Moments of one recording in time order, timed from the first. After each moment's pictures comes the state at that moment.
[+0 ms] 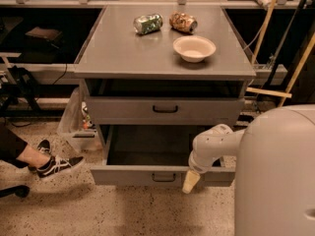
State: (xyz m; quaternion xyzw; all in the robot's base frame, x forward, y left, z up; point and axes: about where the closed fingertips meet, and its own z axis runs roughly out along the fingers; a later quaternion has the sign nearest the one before) arm 0.571 -0.150 0.449 -0.54 0.83 -0.01 0.12
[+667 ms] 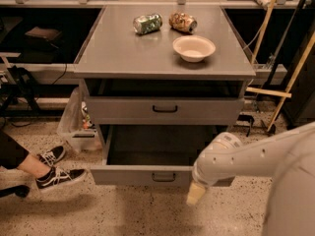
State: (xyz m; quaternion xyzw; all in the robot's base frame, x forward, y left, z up) arm 0.514 -0.150 0.496 -0.55 0.83 -0.04 0.13
